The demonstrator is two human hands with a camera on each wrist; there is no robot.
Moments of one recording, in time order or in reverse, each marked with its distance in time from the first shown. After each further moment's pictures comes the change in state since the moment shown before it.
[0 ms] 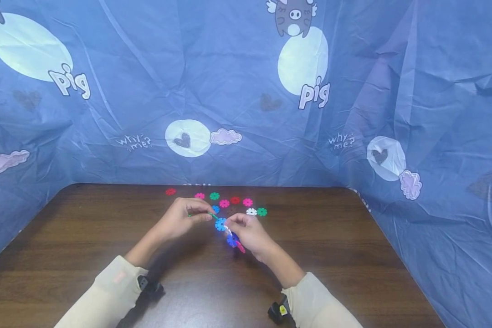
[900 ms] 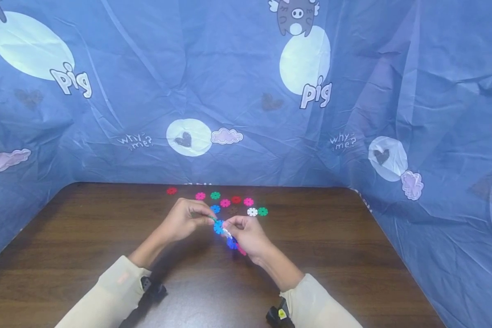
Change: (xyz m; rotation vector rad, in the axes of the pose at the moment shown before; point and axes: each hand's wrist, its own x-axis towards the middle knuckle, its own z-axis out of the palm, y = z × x) left_hand -0.001 0.002 0.007 0.032 0.017 0.157; right_hand -0.003 0.001 0.010 0.022 0.060 -0.007
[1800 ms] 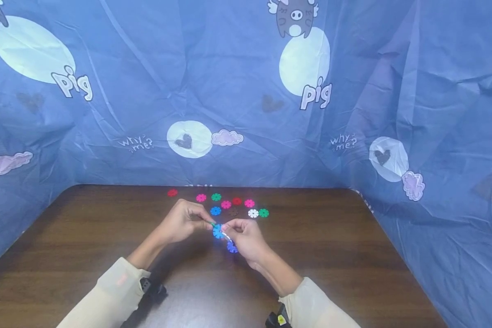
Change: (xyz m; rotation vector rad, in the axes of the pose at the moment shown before) left_hand -0.003 0.004 -0.007 -0.018 -0.060 -0.029; right_hand -0.005 0.000 0.013 0.038 0.062 -0.043
